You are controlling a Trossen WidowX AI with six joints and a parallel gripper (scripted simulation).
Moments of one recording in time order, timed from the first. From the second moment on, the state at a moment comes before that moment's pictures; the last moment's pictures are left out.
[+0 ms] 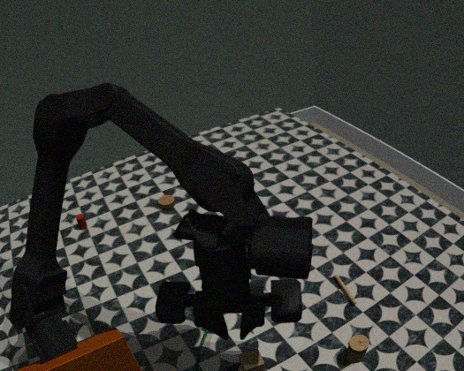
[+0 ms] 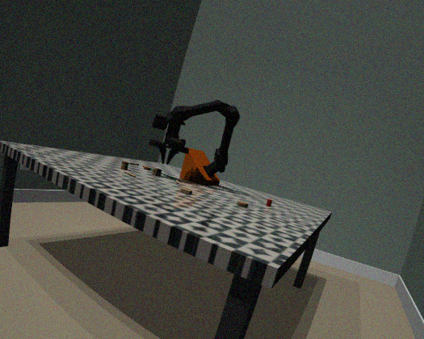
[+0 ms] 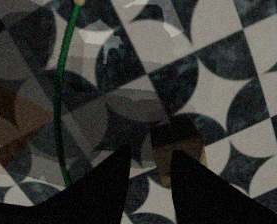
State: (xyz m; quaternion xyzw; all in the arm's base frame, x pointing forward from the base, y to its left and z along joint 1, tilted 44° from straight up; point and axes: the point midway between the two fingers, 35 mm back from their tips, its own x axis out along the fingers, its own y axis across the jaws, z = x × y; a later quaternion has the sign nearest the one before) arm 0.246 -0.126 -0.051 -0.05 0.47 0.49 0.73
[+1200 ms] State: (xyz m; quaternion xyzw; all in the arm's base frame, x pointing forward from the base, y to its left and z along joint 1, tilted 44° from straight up) arm 0.255 -0.062 0.007 0.05 0.53 0.43 0.73
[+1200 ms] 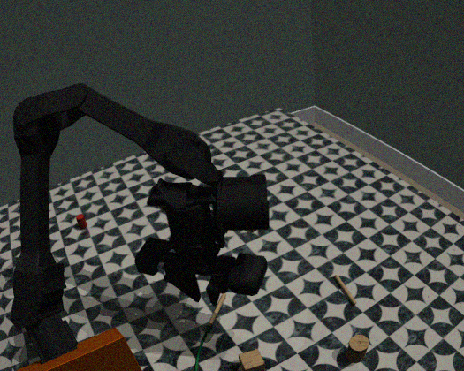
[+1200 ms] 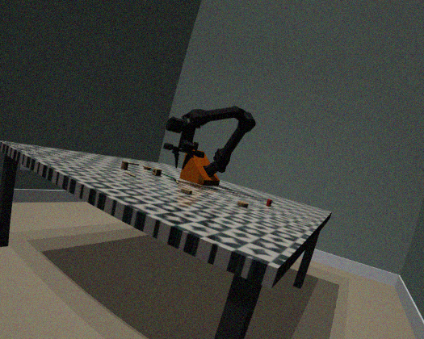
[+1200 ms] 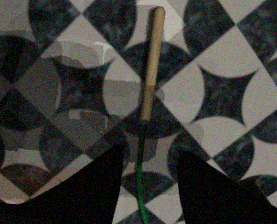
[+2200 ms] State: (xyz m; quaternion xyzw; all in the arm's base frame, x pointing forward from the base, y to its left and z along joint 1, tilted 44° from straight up) arm 0.261 -0.033 -0.024 0.05 0.53 0.43 0.73
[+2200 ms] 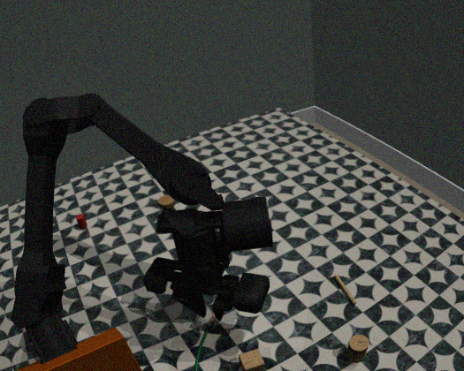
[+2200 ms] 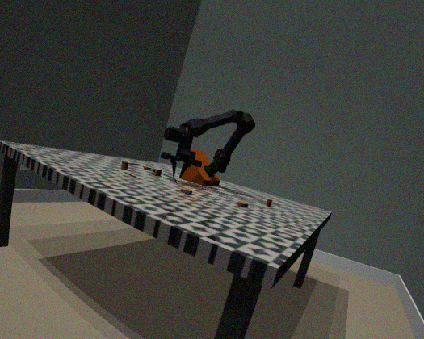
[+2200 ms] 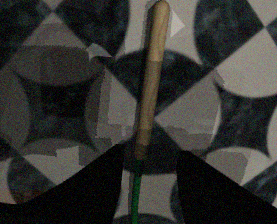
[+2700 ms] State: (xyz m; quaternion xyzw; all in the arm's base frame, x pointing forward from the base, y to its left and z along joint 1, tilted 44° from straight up) arm 0.260 -0.021 -0.035 0.05 0.53 0.43 0.73
